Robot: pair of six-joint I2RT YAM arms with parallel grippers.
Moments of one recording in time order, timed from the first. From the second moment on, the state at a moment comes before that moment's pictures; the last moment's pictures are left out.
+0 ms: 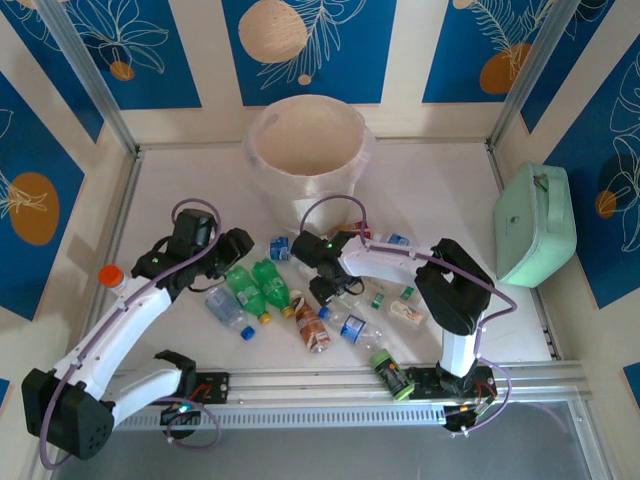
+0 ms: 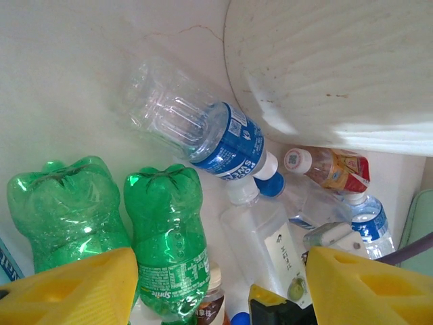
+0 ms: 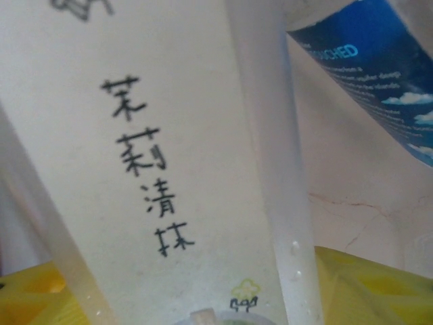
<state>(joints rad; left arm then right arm) -0.37 1.00 0.84 -0.65 0.14 -0.97 0.92 1.83 1.23 -0.89 0.16 0.29</state>
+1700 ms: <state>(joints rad) -0.46 1.11 0.98 -0.42 0.48 -0.97 1.11 1.42 1.32 -0.88 0.15 0.35</state>
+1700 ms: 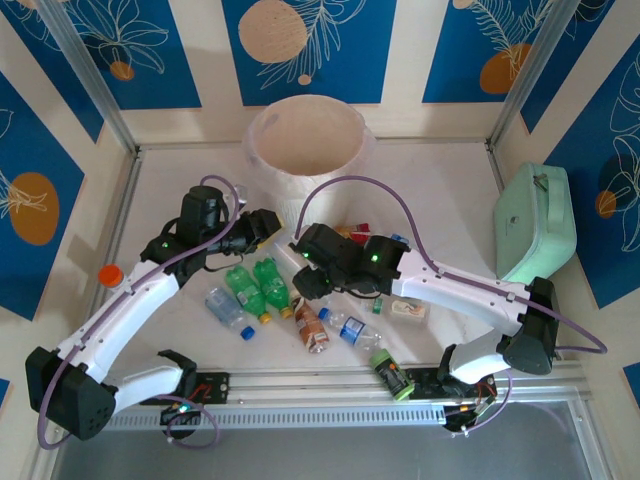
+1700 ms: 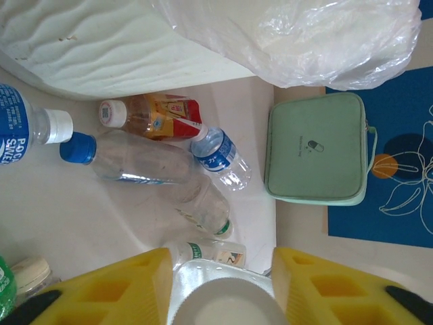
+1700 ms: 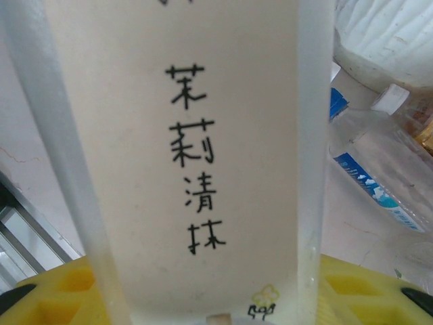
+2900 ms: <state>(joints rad) -0.47 1.15 1.26 -0.45 0.45 -0.98 0.82 0.89 1.27 -1.01 0.31 0.55</state>
